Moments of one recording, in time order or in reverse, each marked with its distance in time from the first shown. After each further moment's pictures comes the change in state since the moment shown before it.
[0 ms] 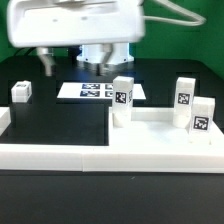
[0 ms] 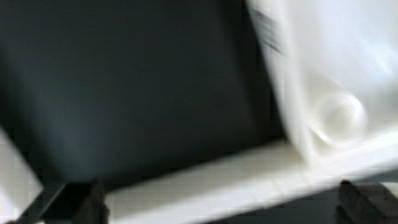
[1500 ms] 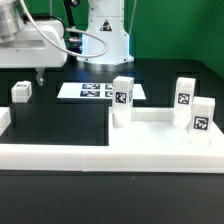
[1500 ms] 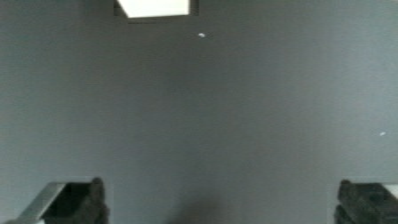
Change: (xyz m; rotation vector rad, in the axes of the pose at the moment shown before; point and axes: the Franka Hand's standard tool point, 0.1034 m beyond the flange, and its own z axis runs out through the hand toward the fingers) arm -0.086 0.112 0.030 -0.051 -0.524 -0.137
